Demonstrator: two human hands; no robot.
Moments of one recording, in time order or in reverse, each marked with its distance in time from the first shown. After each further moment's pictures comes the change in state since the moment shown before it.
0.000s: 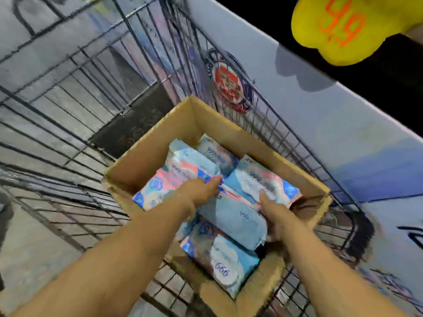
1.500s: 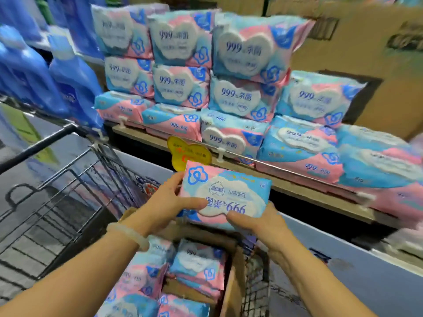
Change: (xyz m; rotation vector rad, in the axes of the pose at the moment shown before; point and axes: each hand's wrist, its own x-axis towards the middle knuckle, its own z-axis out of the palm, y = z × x) left_hand -0.203 0.156 -0.141 -0.846 -0.146 0.747; right_hand -0.286 -0.038 -0.149 0.409 0.083 -0.982
